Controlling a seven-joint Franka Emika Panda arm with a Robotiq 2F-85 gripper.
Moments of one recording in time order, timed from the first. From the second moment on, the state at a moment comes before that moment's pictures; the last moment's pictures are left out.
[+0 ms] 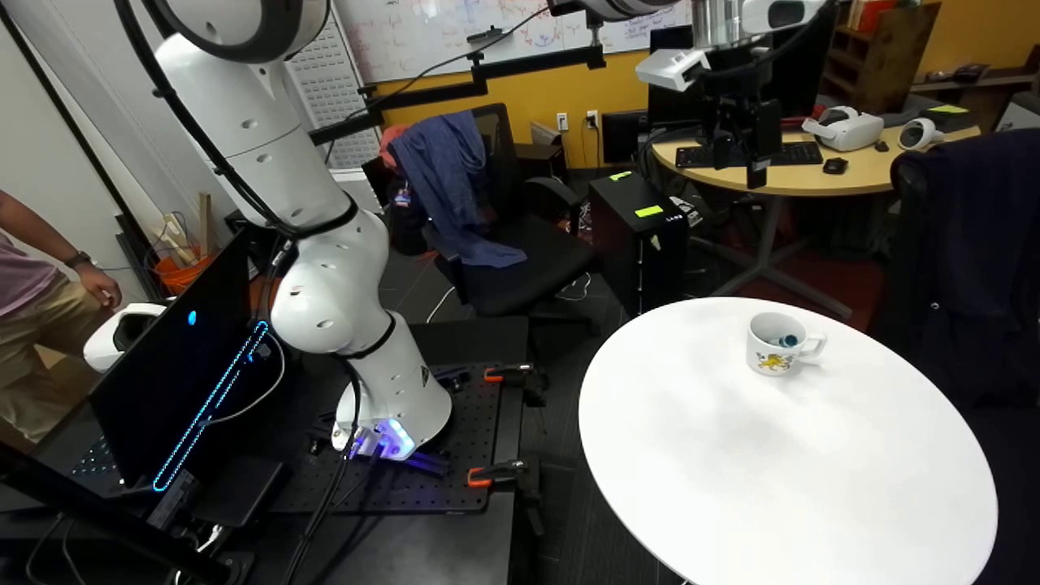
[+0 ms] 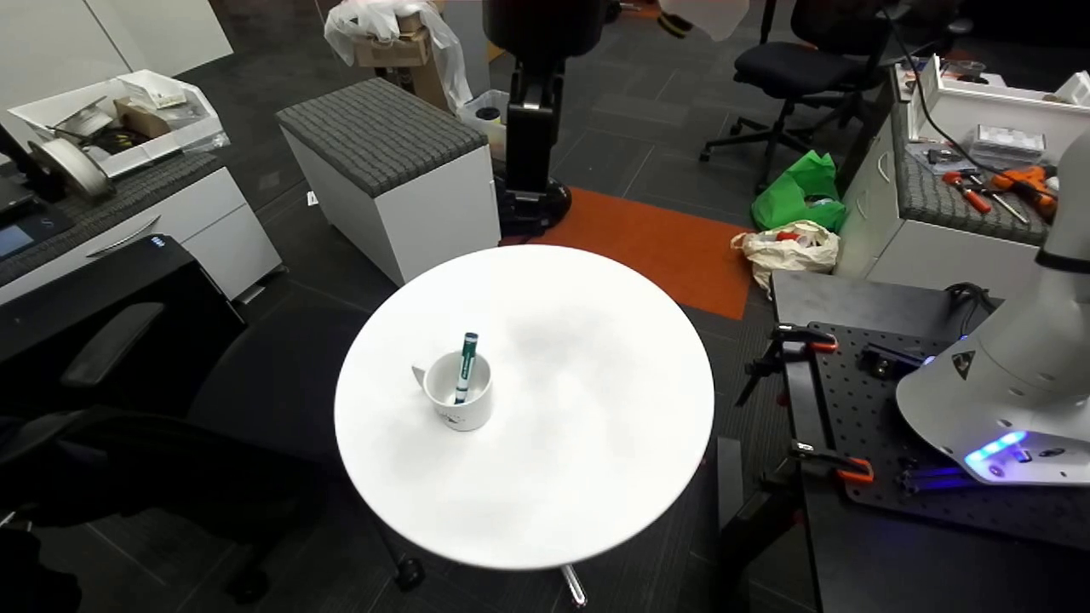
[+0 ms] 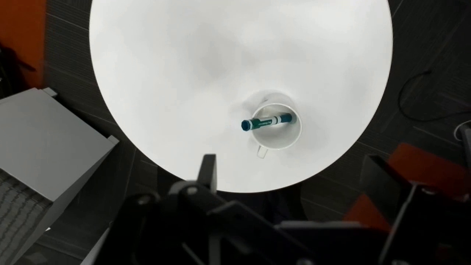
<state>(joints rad) 0.09 -0.07 0.12 -1.96 -0.14 2.00 0.10</state>
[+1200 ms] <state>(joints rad) 0.03 0.07 0.05 -2.07 0.23 2.32 -0.20</state>
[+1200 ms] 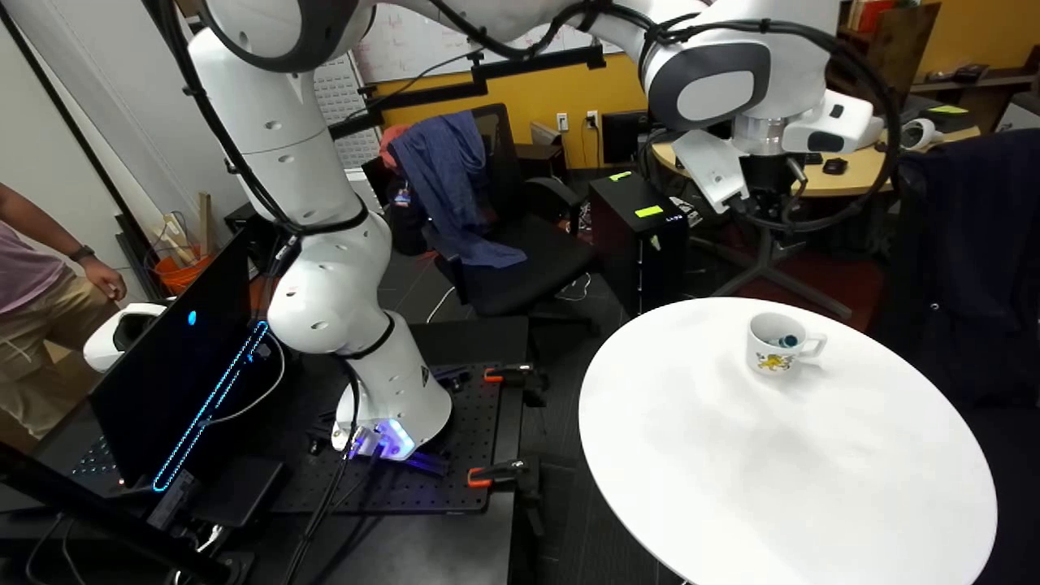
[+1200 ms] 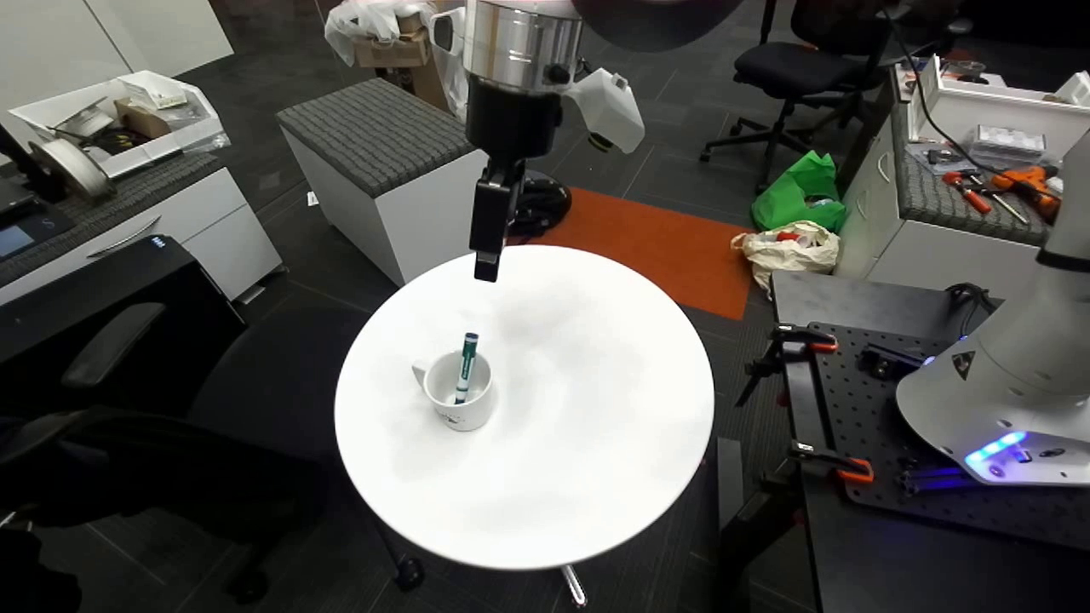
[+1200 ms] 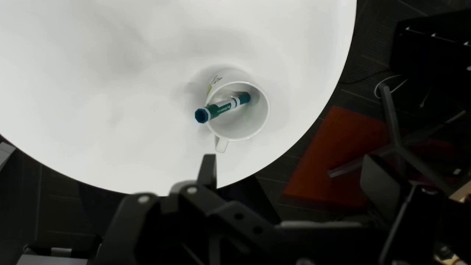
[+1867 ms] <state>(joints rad) -0.02 0.17 0.05 -2.05 0.36 2.32 -0.35</state>
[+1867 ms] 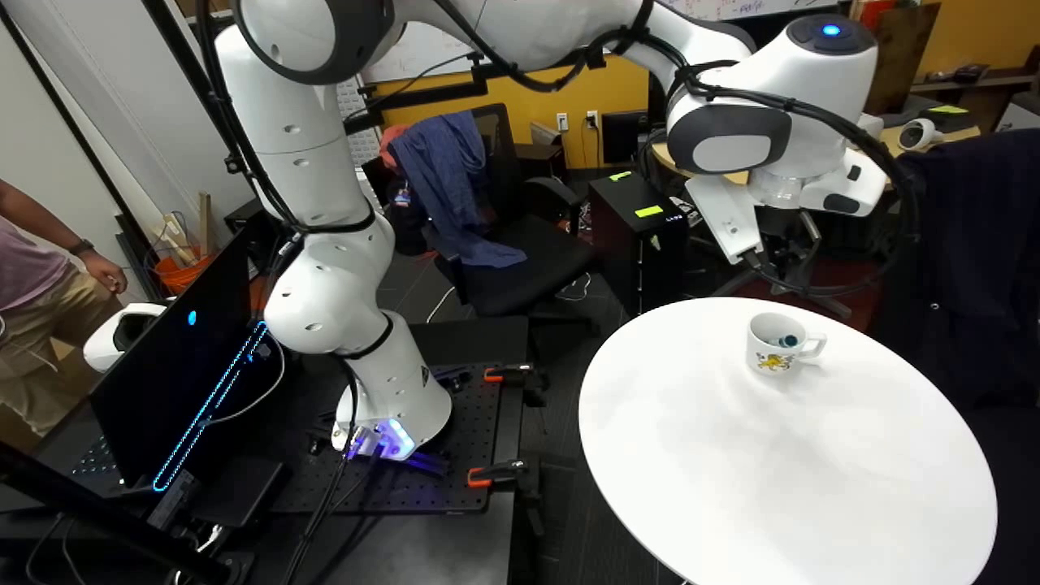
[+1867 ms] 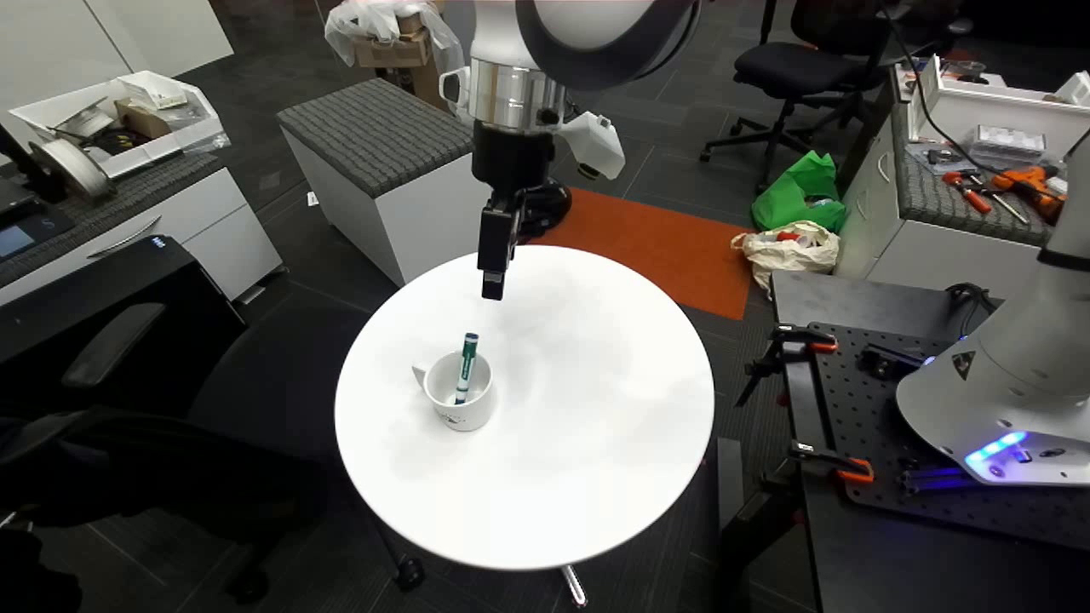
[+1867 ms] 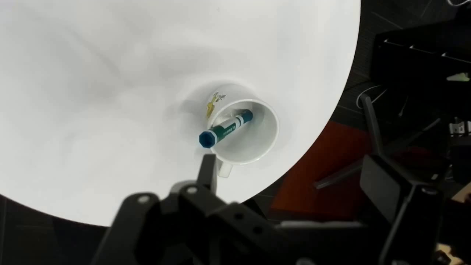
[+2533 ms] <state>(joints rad) -0.06 0.33 0.05 -1.96 0.41 2.41 -0.41</state>
